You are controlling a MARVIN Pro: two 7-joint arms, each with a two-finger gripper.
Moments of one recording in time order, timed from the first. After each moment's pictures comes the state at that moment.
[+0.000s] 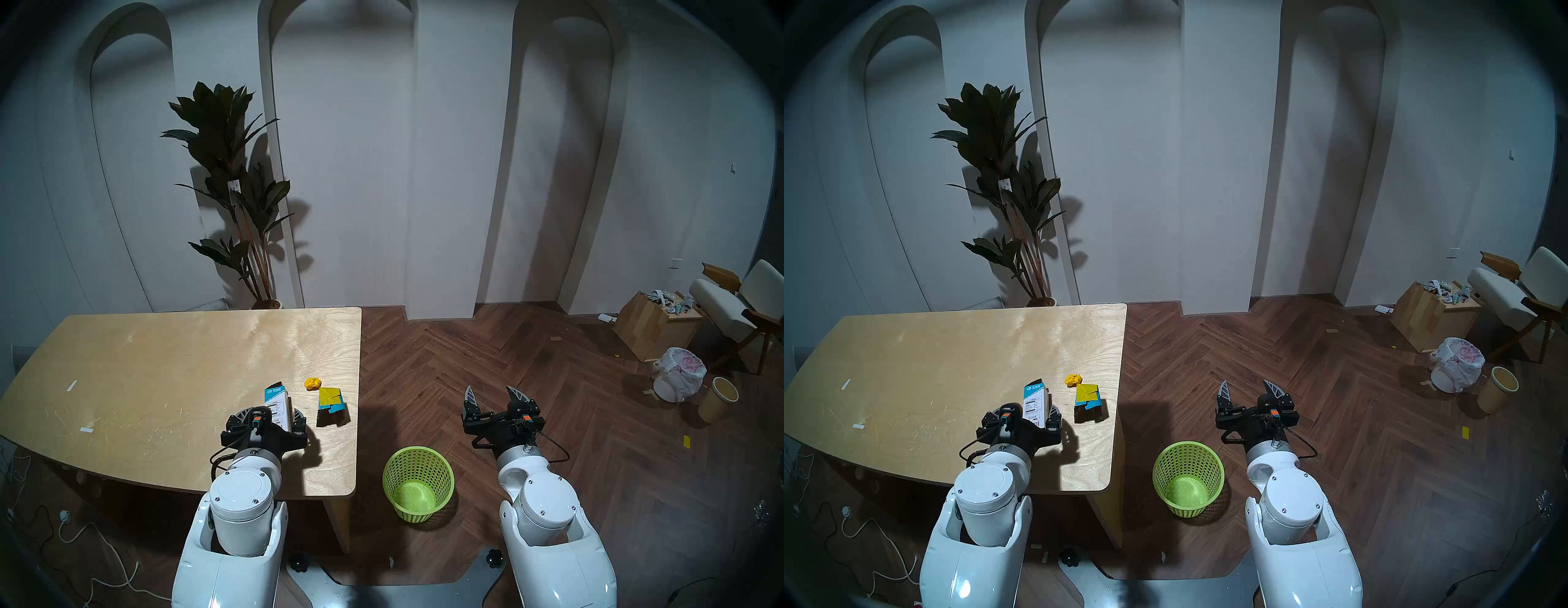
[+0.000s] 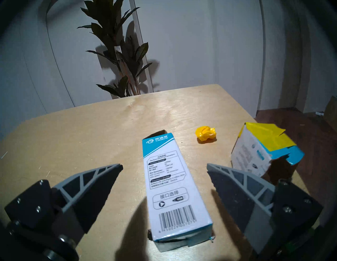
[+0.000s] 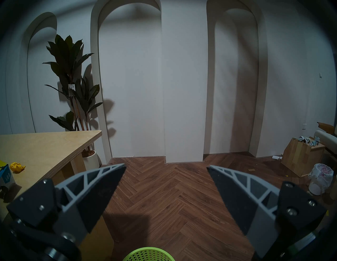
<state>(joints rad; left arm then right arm) 1.95 -1.55 -1.61 -1.91 0.12 0.35 0.13 -1.91 -1.57 1.53 -1.79 0.01 -0.02 -0.02</state>
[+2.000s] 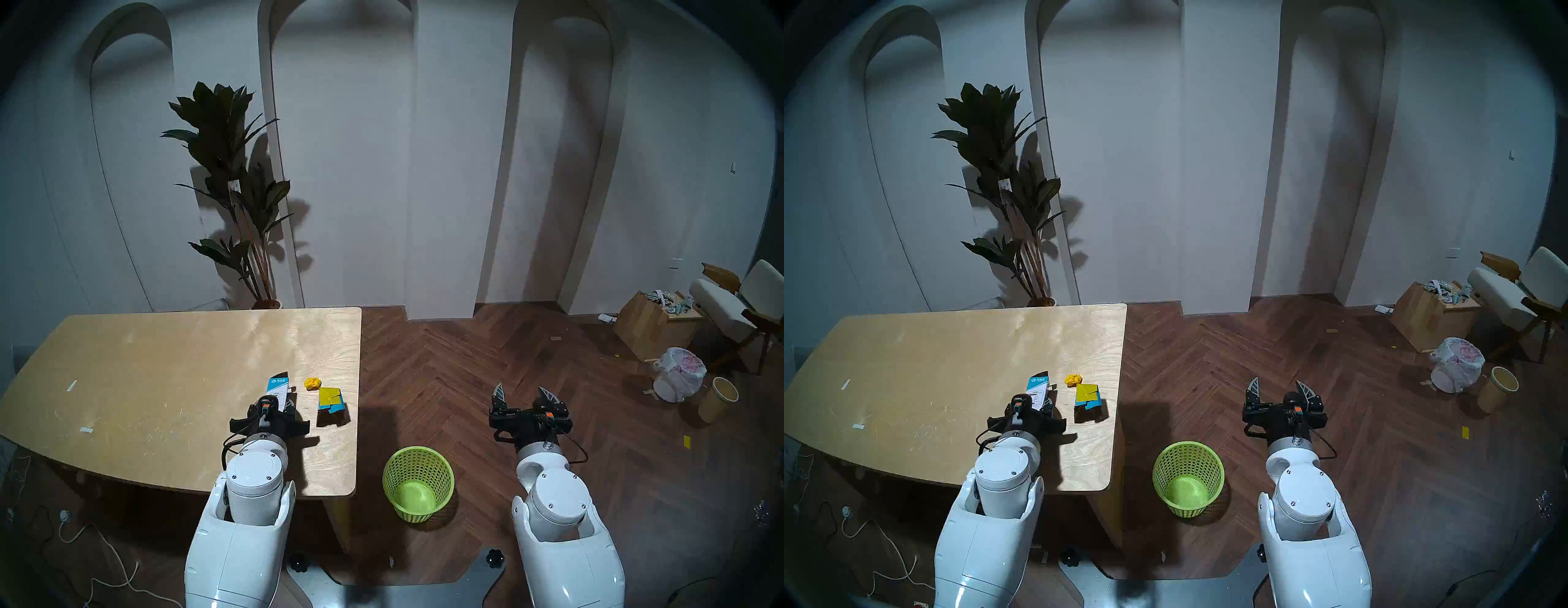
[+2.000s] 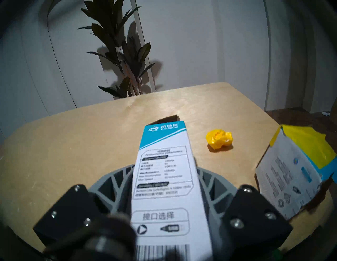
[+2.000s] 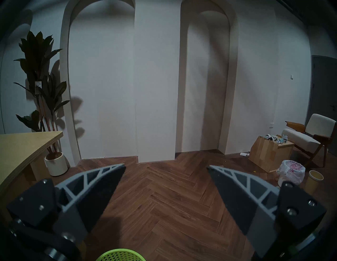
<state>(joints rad) 1.79 -1.51 -1.59 -1.75 0.11 0.29 0.16 -1.90 -1.58 1.59 -1.80 -0.01 0.01 -0.16</state>
